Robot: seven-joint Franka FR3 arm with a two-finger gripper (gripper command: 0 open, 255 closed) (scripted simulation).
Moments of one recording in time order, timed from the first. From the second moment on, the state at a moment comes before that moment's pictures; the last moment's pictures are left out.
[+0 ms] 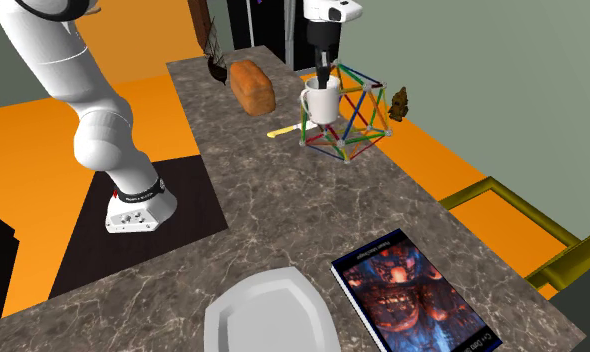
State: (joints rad) arm 0.08 -0.02 -0.08 -1.79 -0.08 1.82 0.25
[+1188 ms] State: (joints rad) arm 0.07 -0.29 -0.17 -2.13 -0.13 1.98 -0.30
